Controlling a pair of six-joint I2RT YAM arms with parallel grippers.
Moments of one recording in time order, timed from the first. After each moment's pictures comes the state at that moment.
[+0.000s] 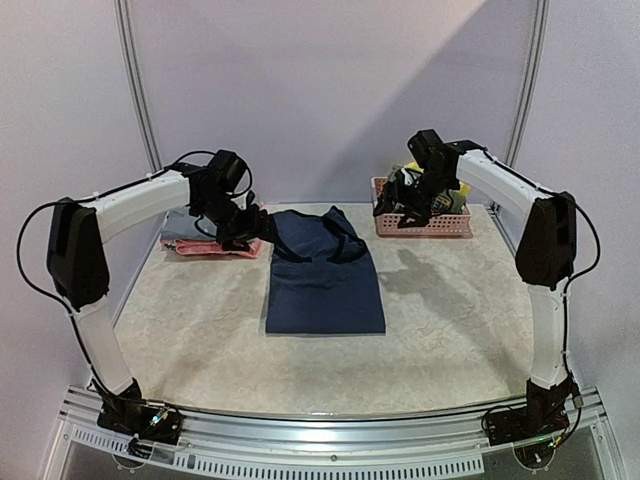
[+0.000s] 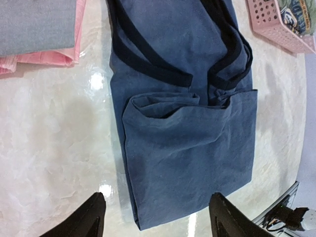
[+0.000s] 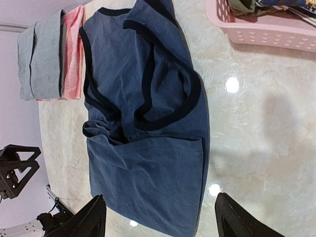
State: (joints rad) left arm -0.46 1.86 1.61 -0.83 0.21 -0.55; right arm 0.42 2.18 2.13 -1.01 -0.38 0.55
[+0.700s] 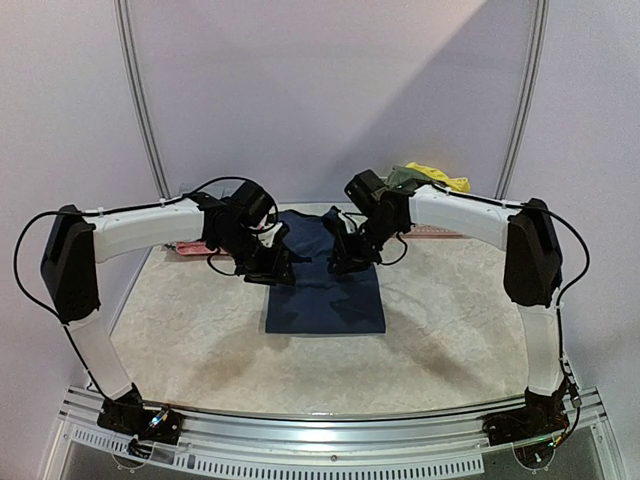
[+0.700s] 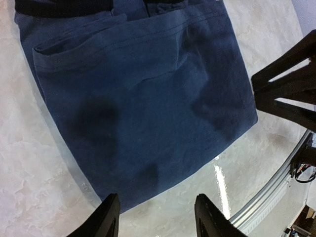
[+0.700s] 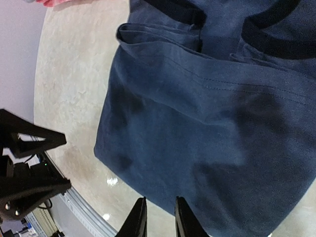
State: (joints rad) left arm -0.66 1.78 1.38 -0.72 0.26 -0.43; right arm 0.72 2.15 1.89 -0.82 -0.40 0.54
